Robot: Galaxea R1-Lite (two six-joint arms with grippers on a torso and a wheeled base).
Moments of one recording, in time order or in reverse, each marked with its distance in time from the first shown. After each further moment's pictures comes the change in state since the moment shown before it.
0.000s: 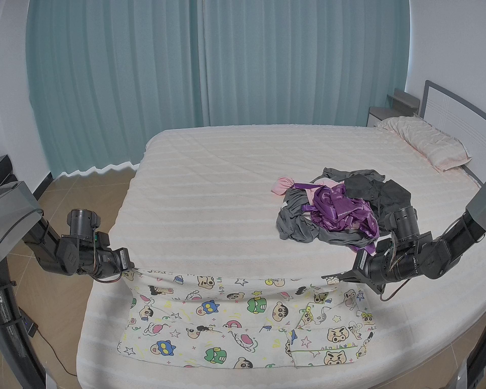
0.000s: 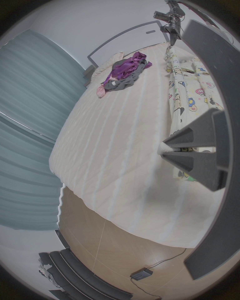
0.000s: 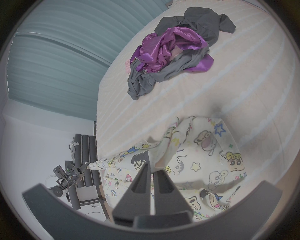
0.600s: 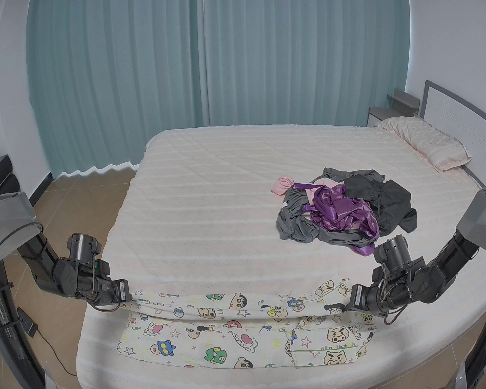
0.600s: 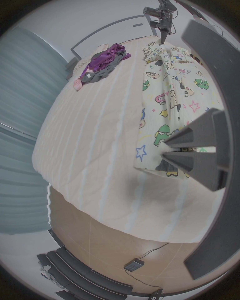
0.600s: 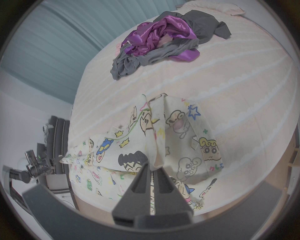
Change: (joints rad) left arm -0.014 -0.034 0.210 0.000 0.050 0.076; right arm 0.078 0.021 0.156 -0.013 -0.206 -0.148
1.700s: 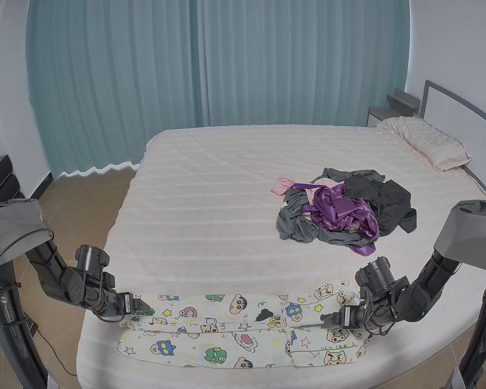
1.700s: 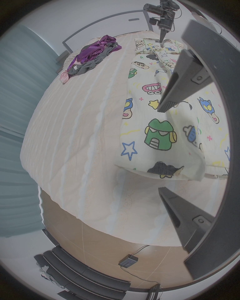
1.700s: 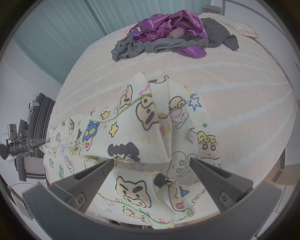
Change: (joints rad) left arm -0.032 0.059 0.036 0.003 0.047 -0.003; right arm 0.105 0.101 0.059 -0.087 -0.171 -0.105
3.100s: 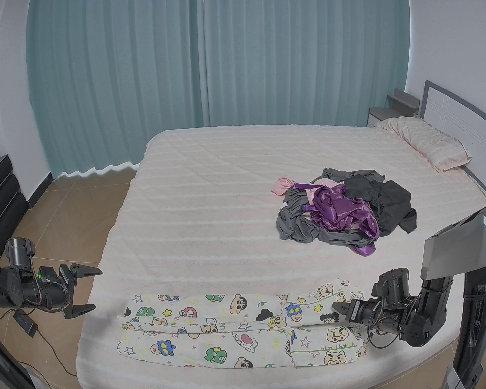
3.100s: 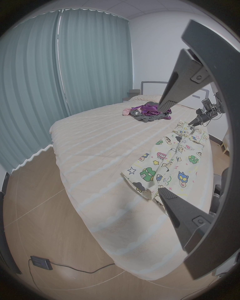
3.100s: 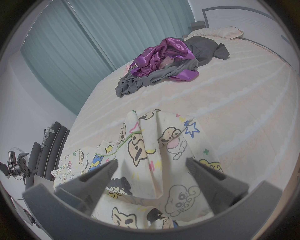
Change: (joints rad) left arm 0.392 -0.403 0.213 -0.020 -0.584 -0.529; right arm -0.086 0.174 0.292 -0.829 0.018 0.042
